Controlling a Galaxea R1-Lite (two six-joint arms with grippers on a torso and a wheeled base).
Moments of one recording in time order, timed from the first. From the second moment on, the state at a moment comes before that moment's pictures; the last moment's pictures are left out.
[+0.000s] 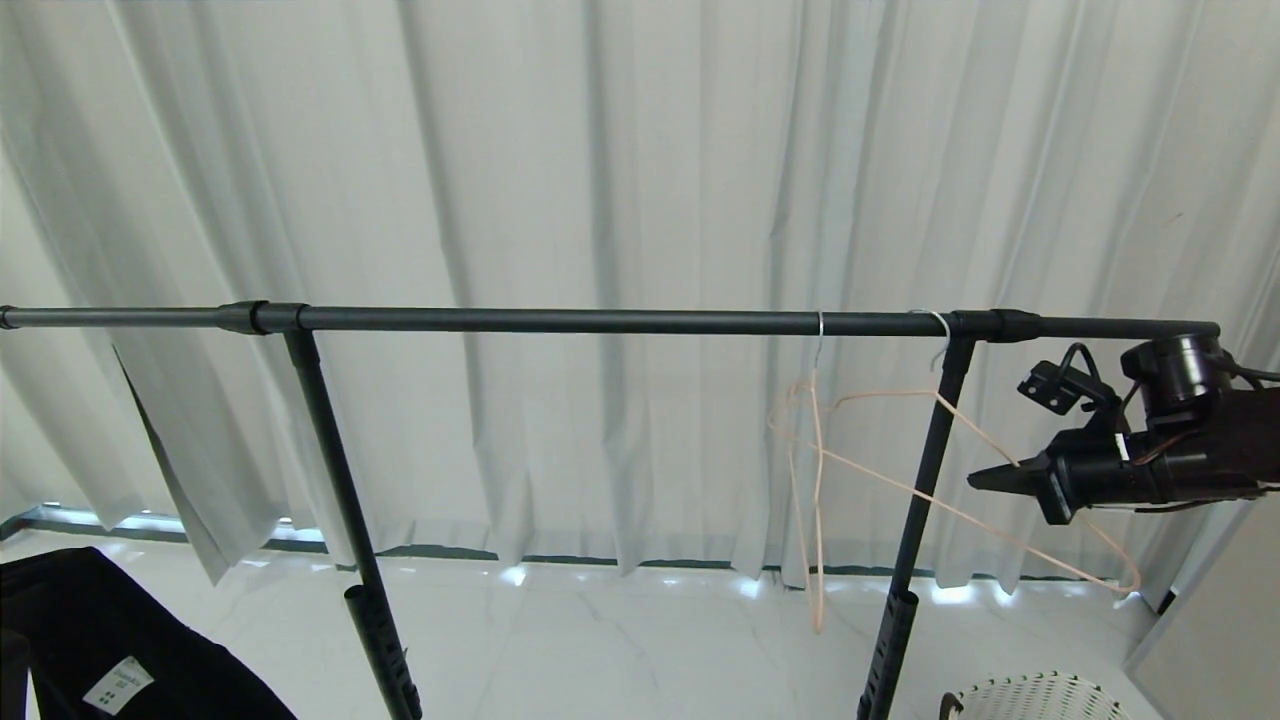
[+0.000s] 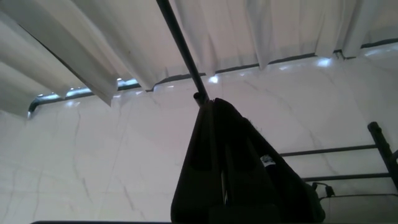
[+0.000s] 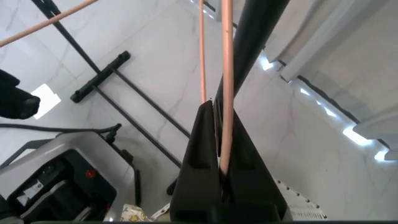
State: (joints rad) left arm -0.48 0.84 -0.75 0.43 0.49 0.11; right arm -0.04 1.89 -1.05 -0.01 0.67 -0.49
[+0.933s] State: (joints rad) left arm -0.48 0.79 -0.74 0.43 0.49 0.13; right arm -0.04 1.61 -0.70 -0.40 0.66 -0.17
